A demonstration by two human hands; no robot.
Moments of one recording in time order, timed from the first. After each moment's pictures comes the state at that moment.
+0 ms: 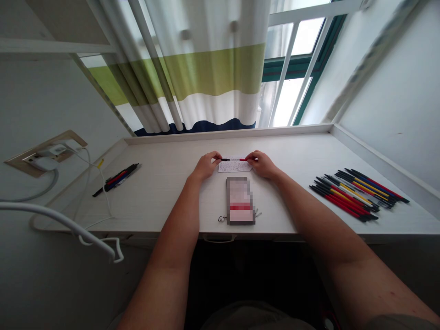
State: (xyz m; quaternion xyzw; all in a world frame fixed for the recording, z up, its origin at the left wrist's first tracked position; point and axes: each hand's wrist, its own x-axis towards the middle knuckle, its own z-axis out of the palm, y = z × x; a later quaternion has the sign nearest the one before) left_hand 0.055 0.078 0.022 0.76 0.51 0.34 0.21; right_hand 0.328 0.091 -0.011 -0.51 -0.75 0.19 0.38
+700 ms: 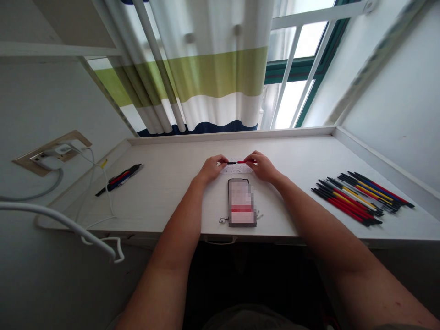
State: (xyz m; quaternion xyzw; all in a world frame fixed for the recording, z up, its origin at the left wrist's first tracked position) left_hand 0.069 0.073 0.022 0.77 0.49 0.34 0.24; right_hand 0.317 0.073 0.007 -0.47 -0.79 0.15 0.36
